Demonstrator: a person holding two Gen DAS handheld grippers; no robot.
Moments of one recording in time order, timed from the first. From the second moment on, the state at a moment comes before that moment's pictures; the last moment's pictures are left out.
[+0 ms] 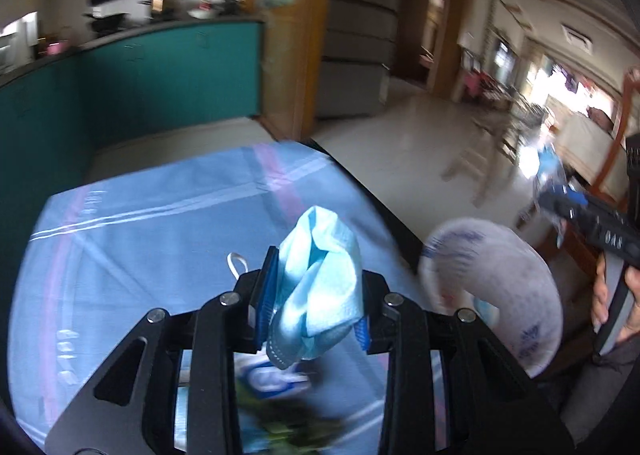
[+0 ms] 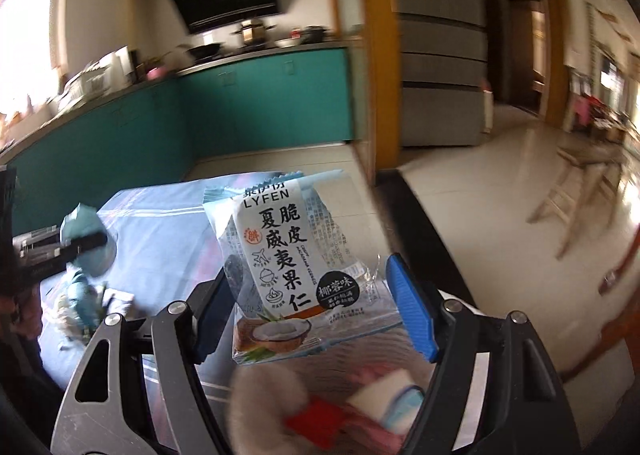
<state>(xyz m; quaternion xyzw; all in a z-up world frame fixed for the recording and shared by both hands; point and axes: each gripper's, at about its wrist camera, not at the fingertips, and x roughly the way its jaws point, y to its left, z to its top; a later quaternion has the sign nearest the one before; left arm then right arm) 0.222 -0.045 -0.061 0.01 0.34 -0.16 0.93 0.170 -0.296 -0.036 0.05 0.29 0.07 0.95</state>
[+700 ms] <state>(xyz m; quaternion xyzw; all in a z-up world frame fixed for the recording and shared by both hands) 0.196 -0.232 -0.107 0.16 0.35 -0.30 0.87 0.138 -0.370 -0.054 0.08 0.30 0.00 0.95</state>
